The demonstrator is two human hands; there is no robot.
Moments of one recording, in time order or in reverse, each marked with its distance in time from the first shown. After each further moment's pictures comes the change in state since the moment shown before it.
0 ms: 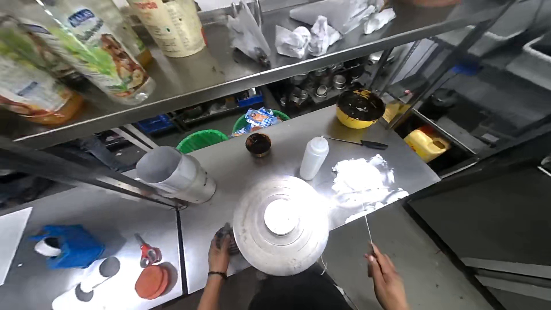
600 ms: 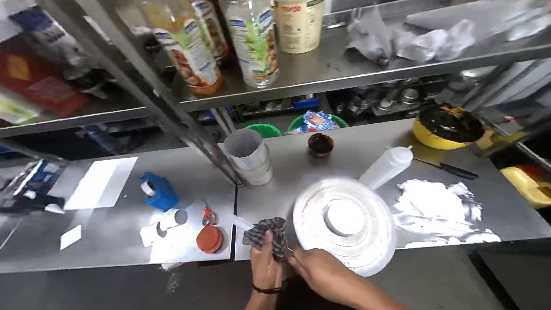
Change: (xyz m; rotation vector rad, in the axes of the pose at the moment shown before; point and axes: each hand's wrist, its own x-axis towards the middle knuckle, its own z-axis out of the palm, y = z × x) left_hand -0.120 0.109 -0.037 -1.081 0.111 0.070; right_hand 0.013 -0.298 0.135 -0.322 -1.190 -0.567
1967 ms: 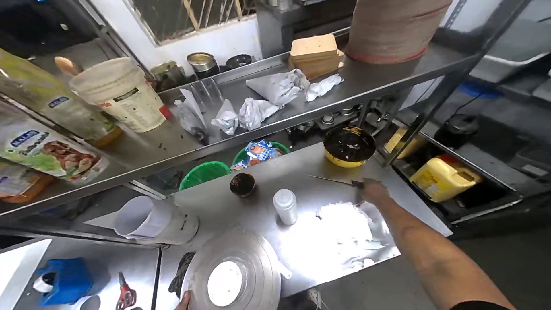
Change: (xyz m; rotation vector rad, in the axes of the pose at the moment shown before) left_hand 0.031 -0.091 0.022 0.756 0.213 -0.094; right_hand -0.144 0.570 -0.260 -0.091 0.689 0.890
